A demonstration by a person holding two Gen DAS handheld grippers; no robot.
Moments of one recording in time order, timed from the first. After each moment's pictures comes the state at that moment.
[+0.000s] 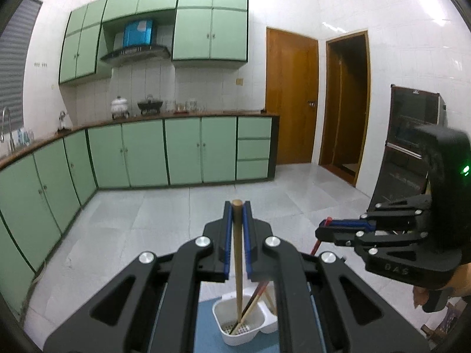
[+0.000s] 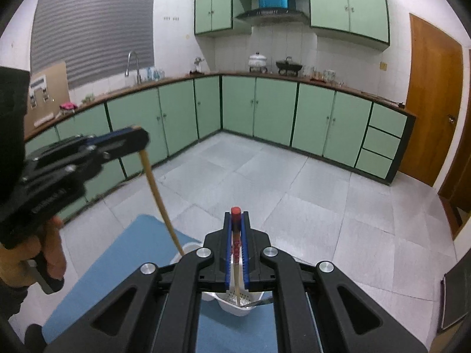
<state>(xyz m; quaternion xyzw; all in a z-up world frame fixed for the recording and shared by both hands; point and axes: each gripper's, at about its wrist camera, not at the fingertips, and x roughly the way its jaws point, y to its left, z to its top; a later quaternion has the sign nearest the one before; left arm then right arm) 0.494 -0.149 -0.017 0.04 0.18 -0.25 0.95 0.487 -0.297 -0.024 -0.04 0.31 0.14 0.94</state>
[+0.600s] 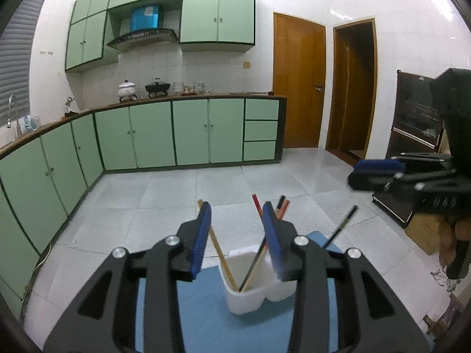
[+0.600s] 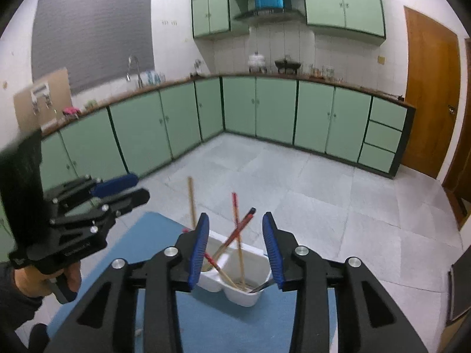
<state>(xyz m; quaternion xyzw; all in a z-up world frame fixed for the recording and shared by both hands) 0.468 -0.111 -0.049 0.04 0.20 -0.22 0.95 0.429 -0.317 -0.015 0.00 0.27 0.16 0.95</state>
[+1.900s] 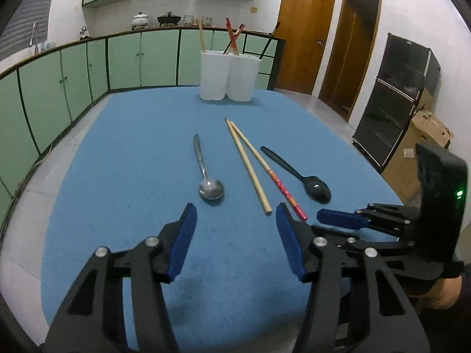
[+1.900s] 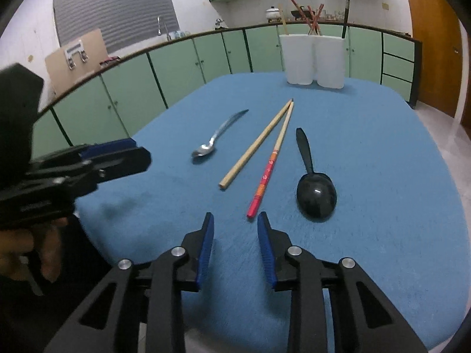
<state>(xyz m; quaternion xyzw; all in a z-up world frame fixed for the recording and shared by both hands) 0.139 -0.033 -0.252 0.00 0.35 -0.22 0.91 0.117 -0.222 -0.282 0.03 0.38 0.19 0.90</state>
